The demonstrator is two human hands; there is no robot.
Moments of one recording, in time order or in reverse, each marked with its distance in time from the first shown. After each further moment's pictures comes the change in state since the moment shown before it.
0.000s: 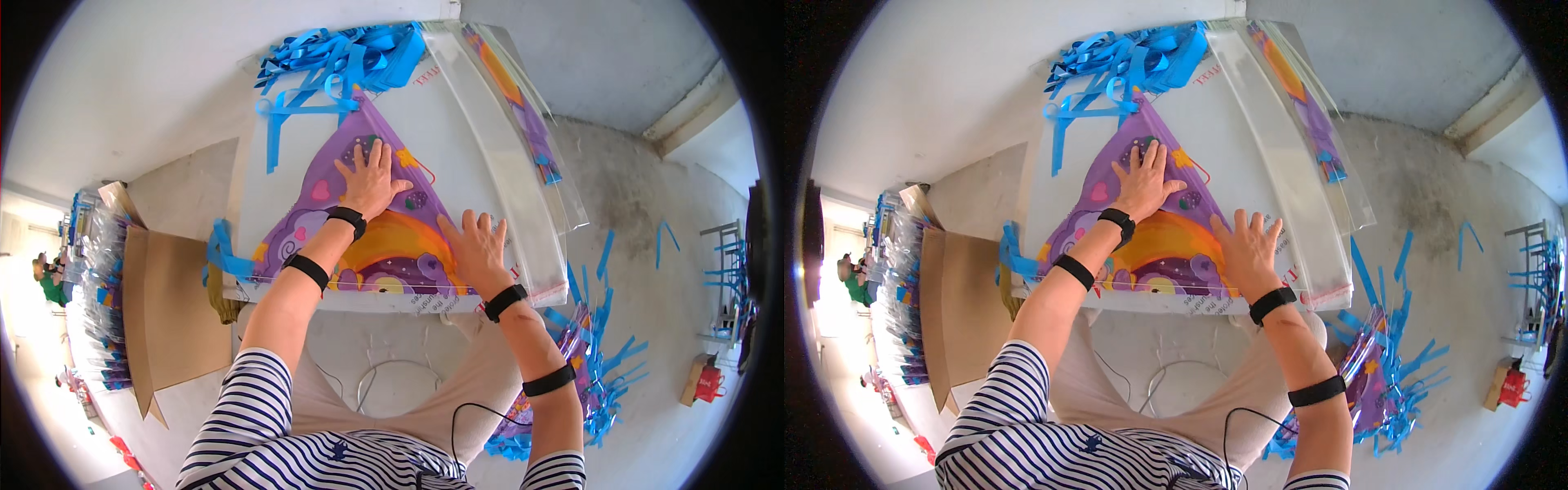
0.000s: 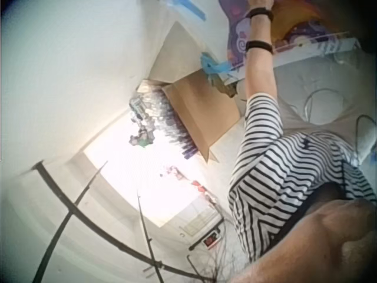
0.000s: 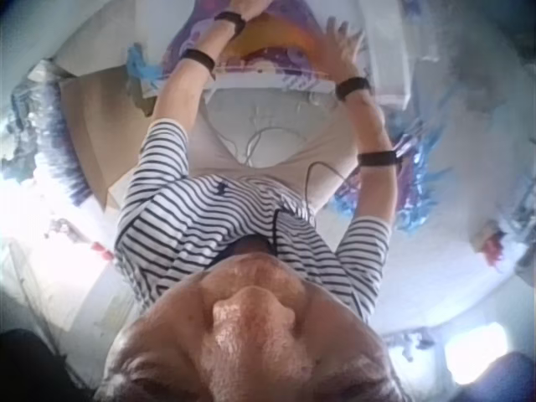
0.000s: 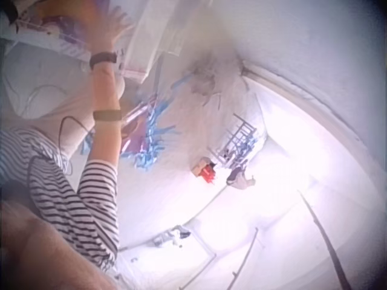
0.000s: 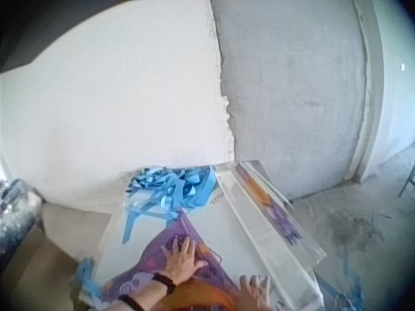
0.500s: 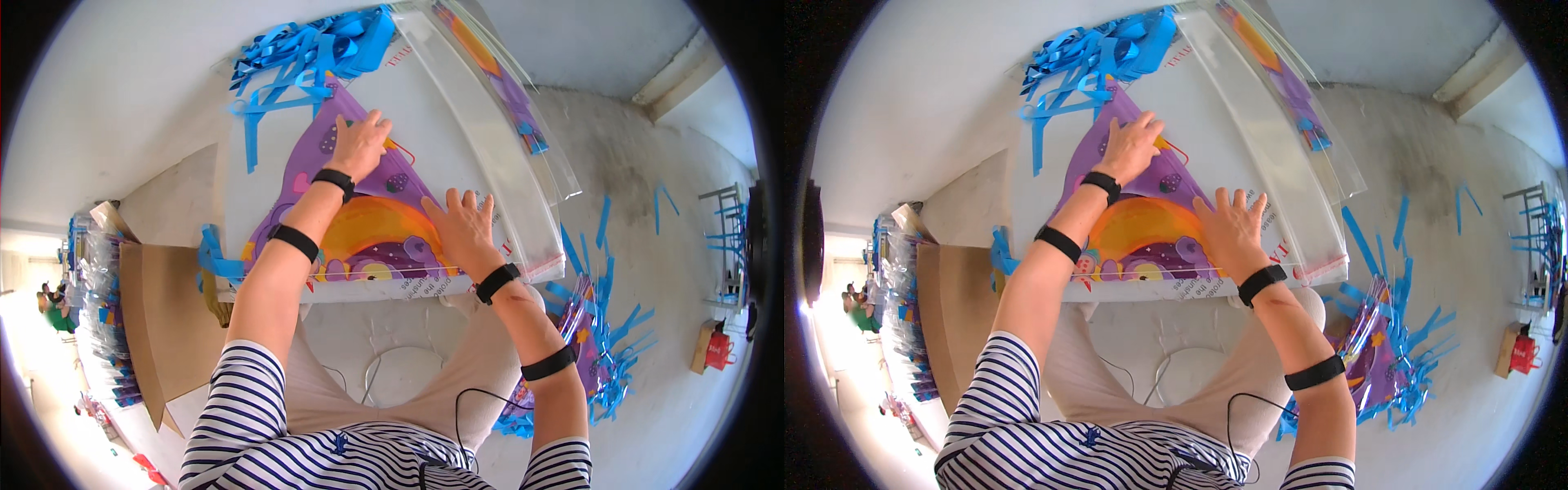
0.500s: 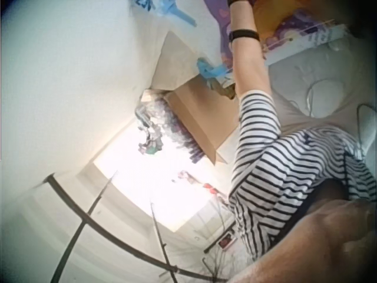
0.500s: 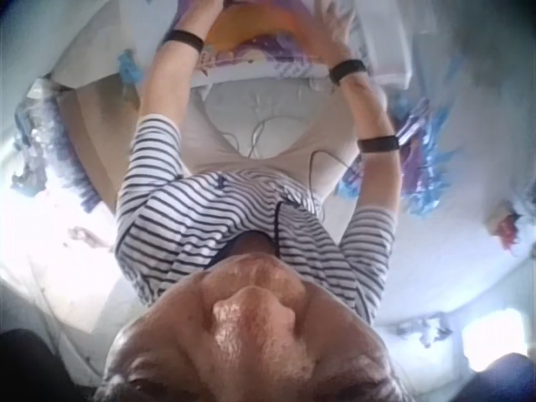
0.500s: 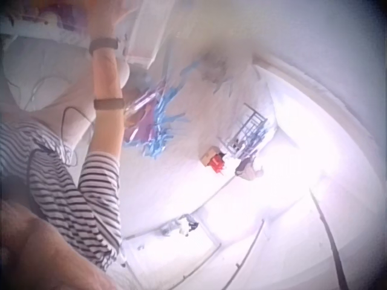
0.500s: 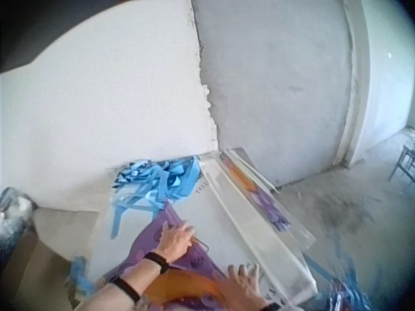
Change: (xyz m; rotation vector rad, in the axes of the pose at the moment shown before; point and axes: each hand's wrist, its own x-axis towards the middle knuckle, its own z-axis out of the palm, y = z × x) left_hand 0.045 0.003 -0.025 0.016 0.157 0.324; right_hand 0.001 -0.003 0.005 -0.015 0.070 0.010
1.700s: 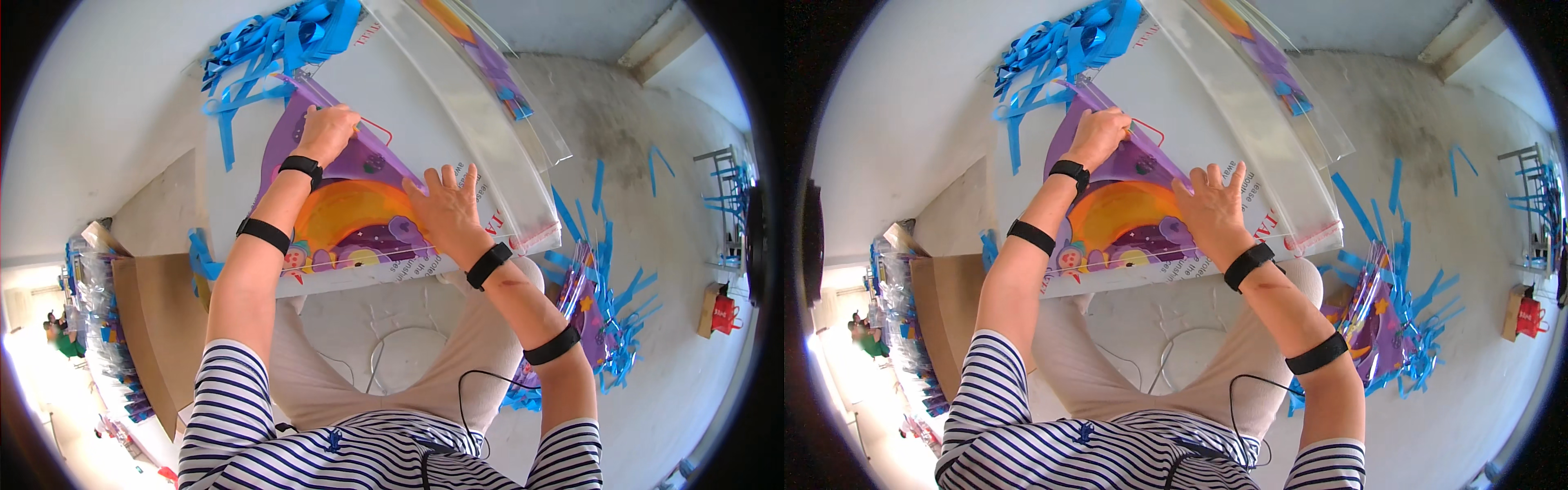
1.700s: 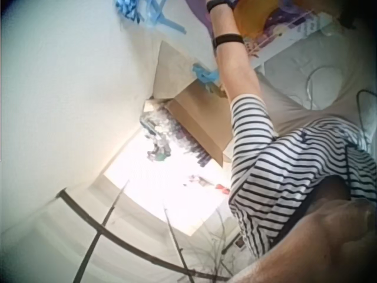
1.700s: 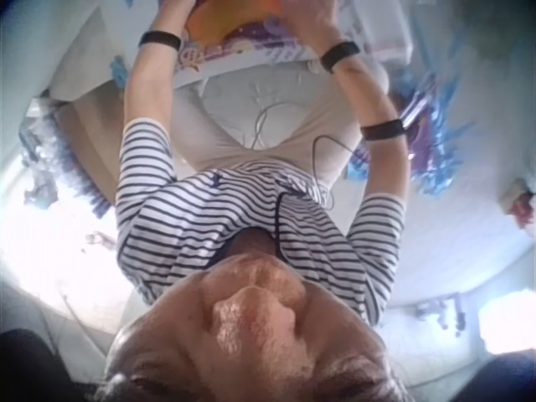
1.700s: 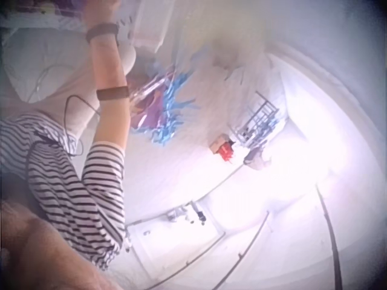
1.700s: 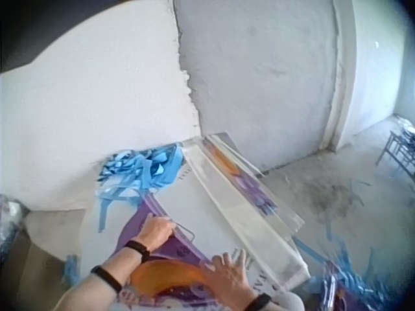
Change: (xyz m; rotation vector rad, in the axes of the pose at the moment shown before) left_hand 0.003 -0.012 0.002 -0.141 -0.153 0.068; right_hand -0.011 -0.003 -0.004 -0.051 -0.053 -0.030
